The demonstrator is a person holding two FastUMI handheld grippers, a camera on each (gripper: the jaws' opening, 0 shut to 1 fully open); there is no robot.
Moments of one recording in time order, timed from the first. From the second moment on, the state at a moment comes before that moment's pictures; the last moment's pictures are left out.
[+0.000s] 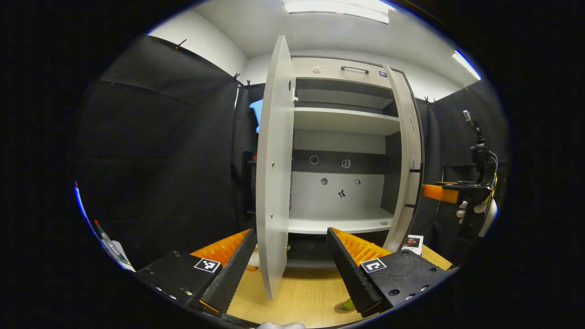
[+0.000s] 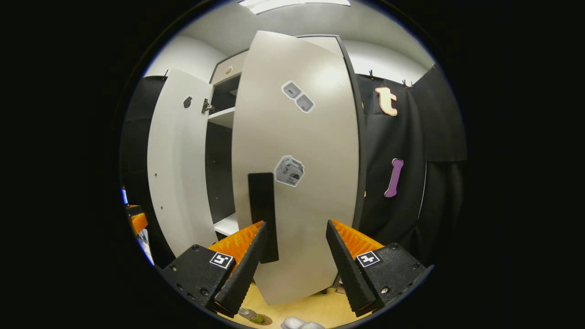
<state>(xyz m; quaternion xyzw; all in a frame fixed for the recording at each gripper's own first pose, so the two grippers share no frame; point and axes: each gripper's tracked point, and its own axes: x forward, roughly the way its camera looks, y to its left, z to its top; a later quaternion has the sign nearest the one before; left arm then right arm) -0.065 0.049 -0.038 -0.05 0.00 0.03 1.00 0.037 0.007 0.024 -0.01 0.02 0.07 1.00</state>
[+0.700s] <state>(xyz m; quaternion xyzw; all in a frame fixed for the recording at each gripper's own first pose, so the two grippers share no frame) -0.055 0.116 -0.037 -0.05 -0.01 0.03 1.00 -0.017 0.034 0.016 -0.02 0.02 0.06 1.00</state>
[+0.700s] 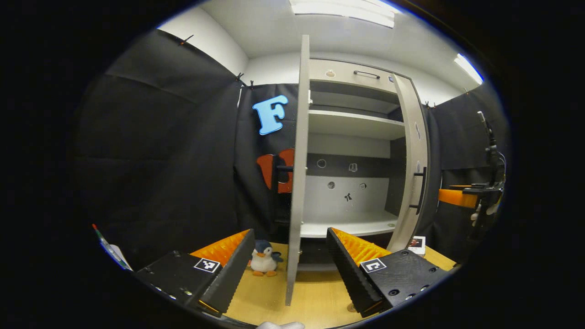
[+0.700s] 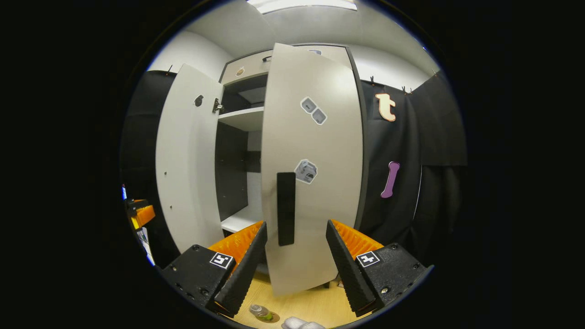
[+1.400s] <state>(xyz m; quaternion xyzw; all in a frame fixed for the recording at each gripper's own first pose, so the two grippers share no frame) 0.025 0.226 -0.021 -0.05 -0.03 0.10 0.99 -0.069 0.032 -0.020 -0.05 0.08 0.05 0.99</state>
